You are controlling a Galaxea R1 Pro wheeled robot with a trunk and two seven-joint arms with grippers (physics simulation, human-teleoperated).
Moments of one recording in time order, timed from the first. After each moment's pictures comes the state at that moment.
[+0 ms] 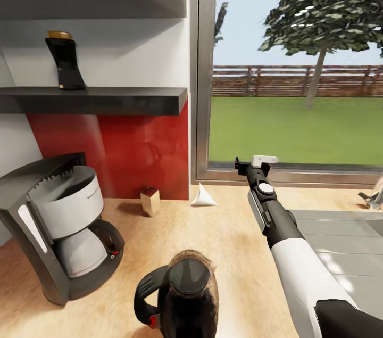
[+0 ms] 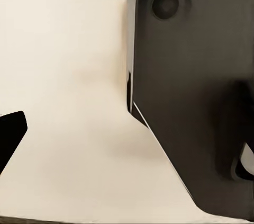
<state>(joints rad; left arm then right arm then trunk) -0.03 0.06 0.00 -0.03 0.01 0.02 0.01 -0.86 0.08 -0.02 -0.91 0.05 0.10 -0.17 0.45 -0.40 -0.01</state>
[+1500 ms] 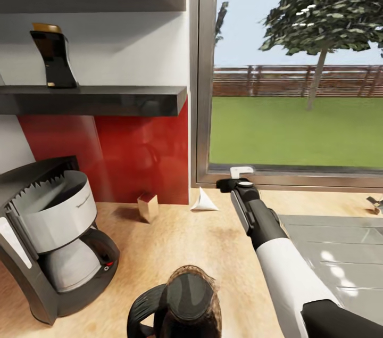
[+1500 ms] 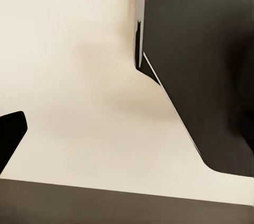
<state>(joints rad) 0.03 0.08 0.01 -0.03 0.01 0.10 0.01 -0.87 0.17 0.06 -0.93 0.05 0.61 -0.17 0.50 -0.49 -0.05</state>
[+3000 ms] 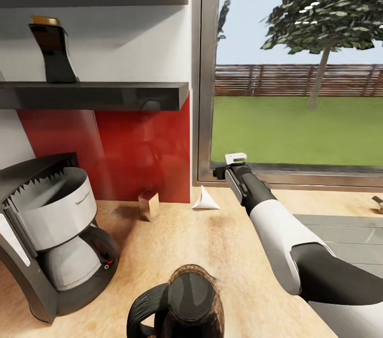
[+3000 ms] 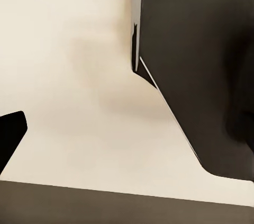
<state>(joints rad) 0.03 0.08 0.01 -0.03 0.01 0.10 0.00 -1.14 0.17 0.06 -0.57 0.05 0.61 -0.17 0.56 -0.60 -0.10</state>
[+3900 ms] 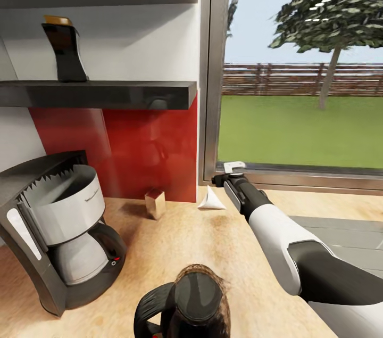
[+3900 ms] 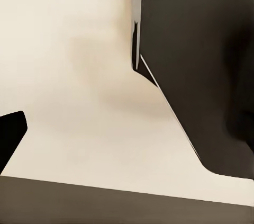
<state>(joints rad) 0.03 0.08 0.00 -0.03 0.01 0.10 0.00 -1.14 0.17 0.05 -0.40 0.05 0.41 -0.17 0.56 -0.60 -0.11</state>
